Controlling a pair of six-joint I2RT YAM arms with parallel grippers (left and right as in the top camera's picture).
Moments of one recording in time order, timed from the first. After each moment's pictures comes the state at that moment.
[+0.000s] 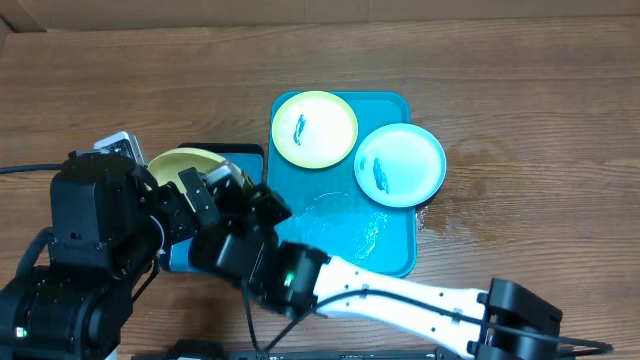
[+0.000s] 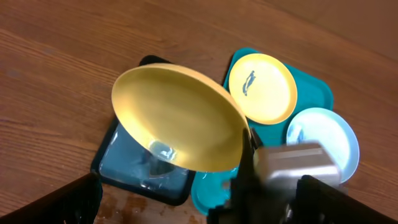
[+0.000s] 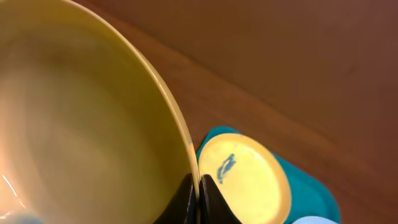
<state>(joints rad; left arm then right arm) -0.12 1.02 1.59 -1.41 -0.09 -0.49 1.26 1.83 1.44 -0.25 0.94 0.17</state>
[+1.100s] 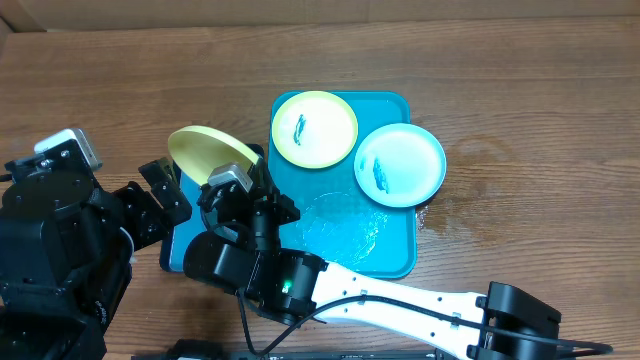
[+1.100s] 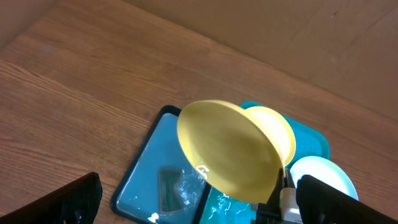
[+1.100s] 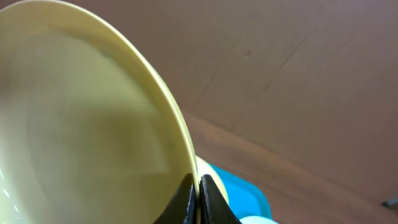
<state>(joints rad) -0.12 1.02 1.77 -1.42 -0.22 -0.49 1.28 1.83 1.44 -0.19 1.22 0.10</state>
